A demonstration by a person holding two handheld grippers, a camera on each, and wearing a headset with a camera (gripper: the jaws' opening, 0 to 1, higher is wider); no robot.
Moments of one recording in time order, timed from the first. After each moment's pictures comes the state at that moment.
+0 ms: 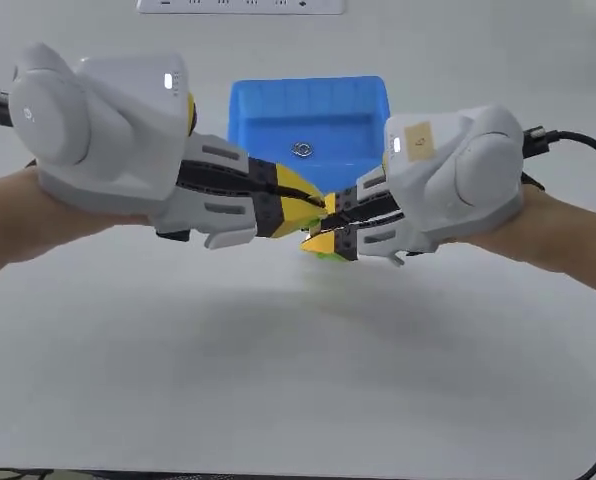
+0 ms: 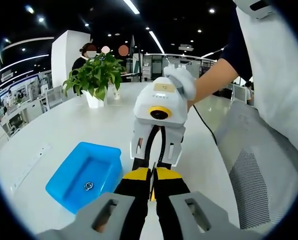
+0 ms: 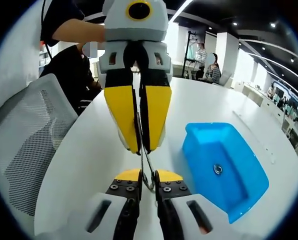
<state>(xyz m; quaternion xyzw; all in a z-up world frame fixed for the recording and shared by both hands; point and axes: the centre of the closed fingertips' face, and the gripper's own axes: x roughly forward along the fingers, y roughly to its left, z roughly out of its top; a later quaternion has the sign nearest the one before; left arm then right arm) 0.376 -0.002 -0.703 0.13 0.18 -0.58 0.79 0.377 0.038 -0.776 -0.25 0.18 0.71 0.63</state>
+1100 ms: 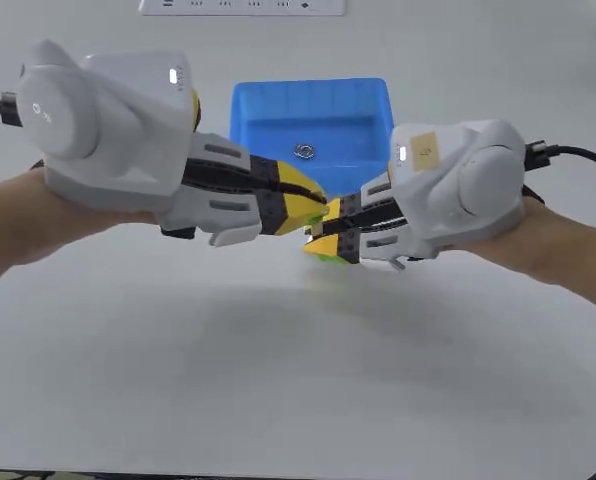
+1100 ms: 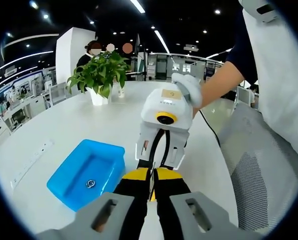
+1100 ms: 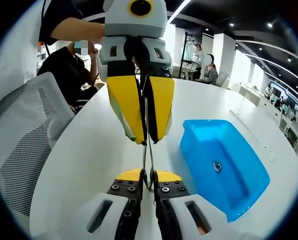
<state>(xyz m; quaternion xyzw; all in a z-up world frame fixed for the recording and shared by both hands) 0.381 0.001 -0.704 0.12 0.20 -0.56 0.80 0.380 0.038 -0.781 -0.25 0.17 0.71 0.64</state>
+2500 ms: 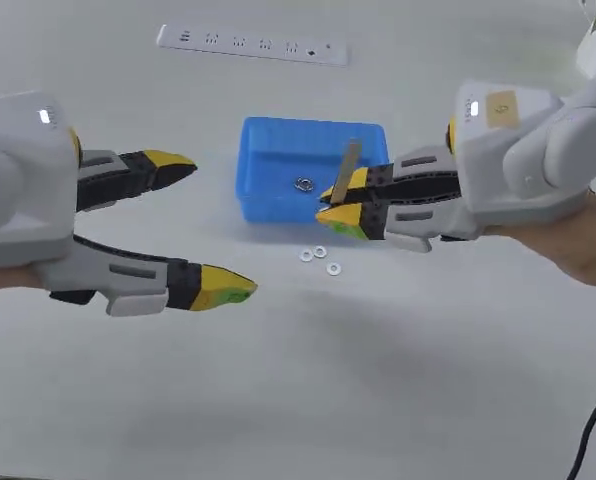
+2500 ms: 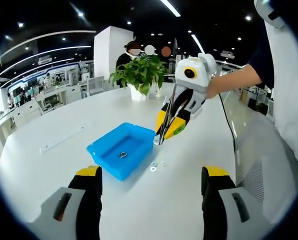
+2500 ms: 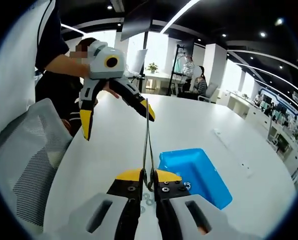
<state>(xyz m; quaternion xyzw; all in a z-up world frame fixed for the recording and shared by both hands) 0.363 0.086 -0.688 0.09 0.21 -0.41 0.88 0.402 0.035 -0.691 -0.23 0.13 0.69 0.68</state>
